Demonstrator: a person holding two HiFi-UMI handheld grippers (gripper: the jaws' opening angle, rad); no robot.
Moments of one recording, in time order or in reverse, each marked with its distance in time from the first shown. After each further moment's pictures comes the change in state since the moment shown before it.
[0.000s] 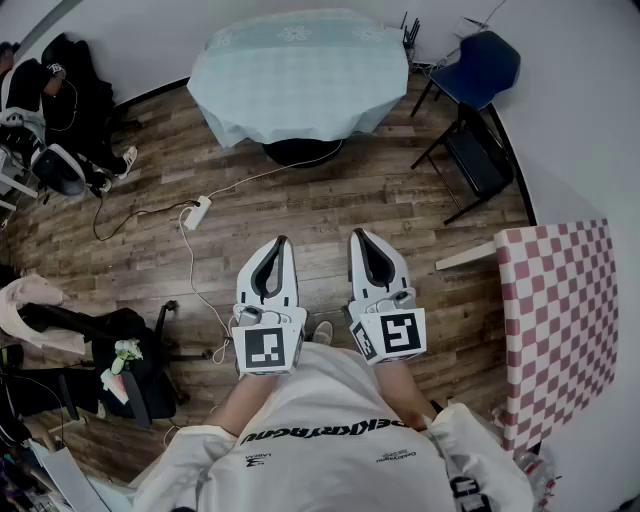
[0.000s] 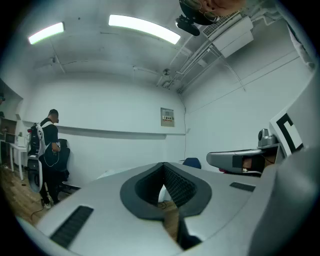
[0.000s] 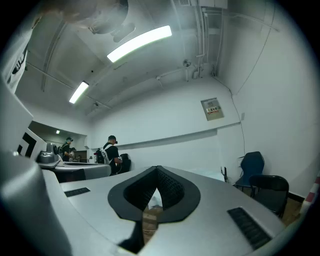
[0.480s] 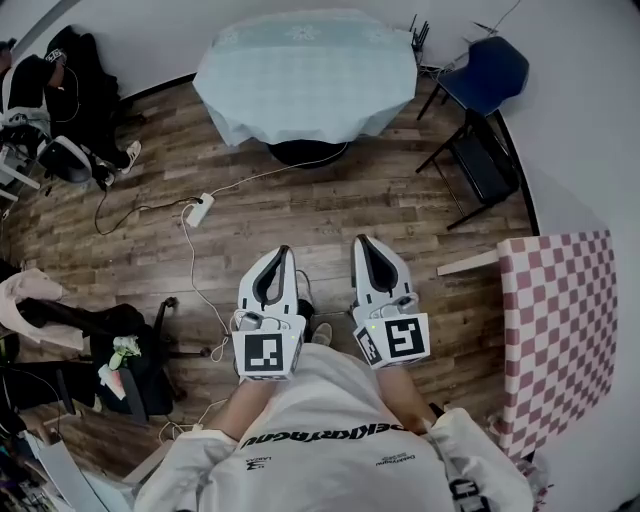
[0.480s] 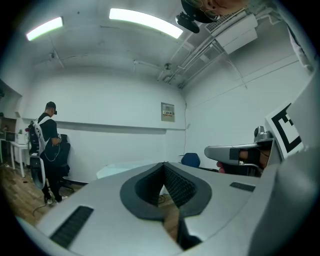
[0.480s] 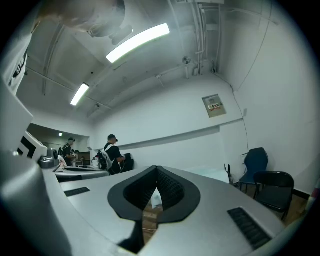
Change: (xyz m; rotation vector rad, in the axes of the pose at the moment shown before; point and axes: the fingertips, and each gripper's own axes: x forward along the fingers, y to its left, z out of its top) left arm -0.001 0.009 -0.021 0.004 0.034 -0.004; right arm 0.006 -0.002 -0.008 0.031 0.012 0.031
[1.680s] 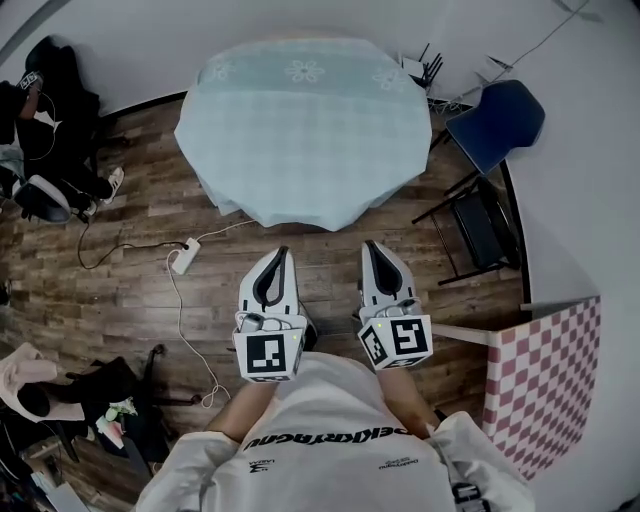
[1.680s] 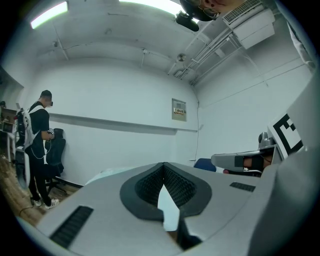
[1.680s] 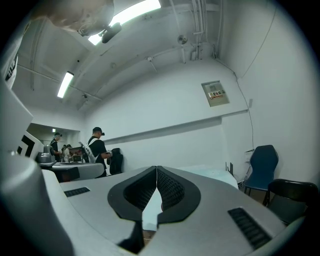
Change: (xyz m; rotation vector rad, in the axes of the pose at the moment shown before) left arm 0.289 0.122 0.014 -0.073 -0.012 0.045; right arm 0.285 -0.139 -0.002 0.011 0.093 -0.041
